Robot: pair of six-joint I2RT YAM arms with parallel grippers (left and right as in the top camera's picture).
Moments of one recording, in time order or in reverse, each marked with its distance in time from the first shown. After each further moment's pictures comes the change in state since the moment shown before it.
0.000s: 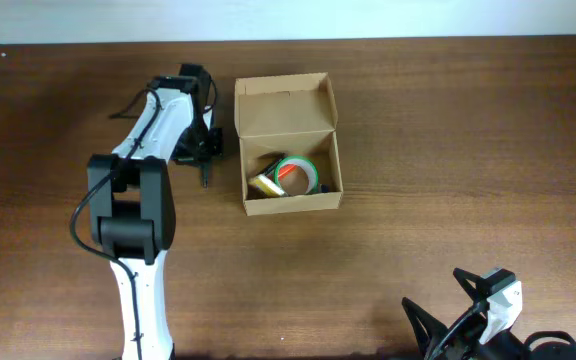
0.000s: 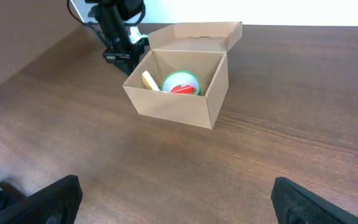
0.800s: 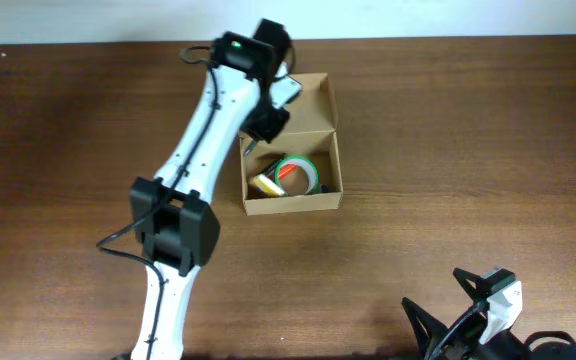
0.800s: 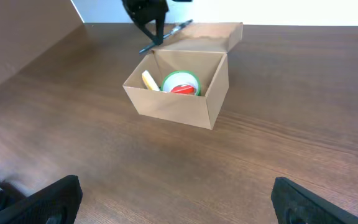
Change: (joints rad) left arm -0.299 0.010 0.498 -0.349 -0.043 0.441; right arm 0.000 0.000 0.000 0.000 0.000 0.000
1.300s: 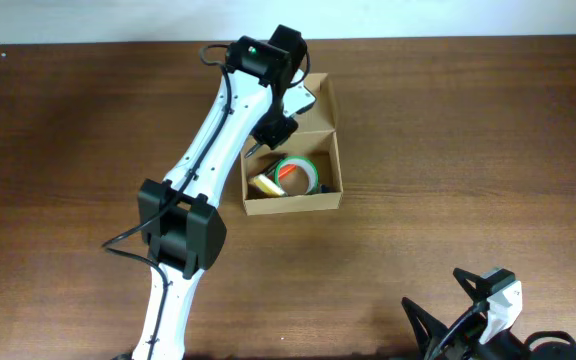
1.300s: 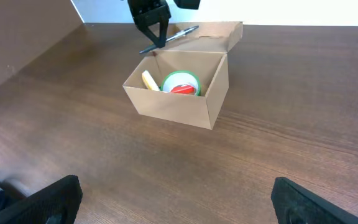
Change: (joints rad) left arm -0.037 0.000 0.000 -0.020 -0.018 0.137; right arm 0.000 0.000 0.000 0.000 0.000 0.000
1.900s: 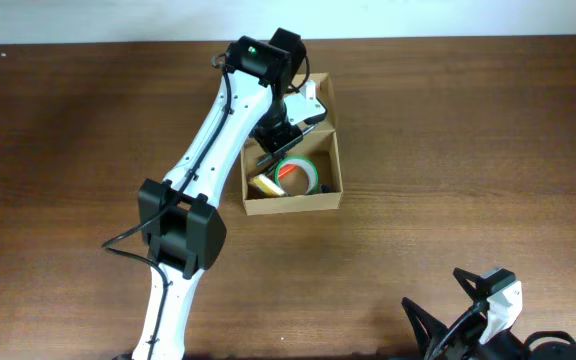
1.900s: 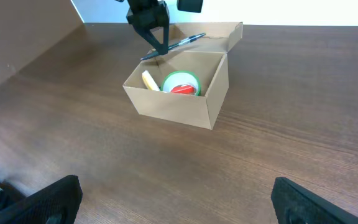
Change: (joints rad) left arm 0.000 0.000 0.000 -0.045 0.170 0.156; right arm 0.000 0.000 0.000 0.000 0.000 -0.001
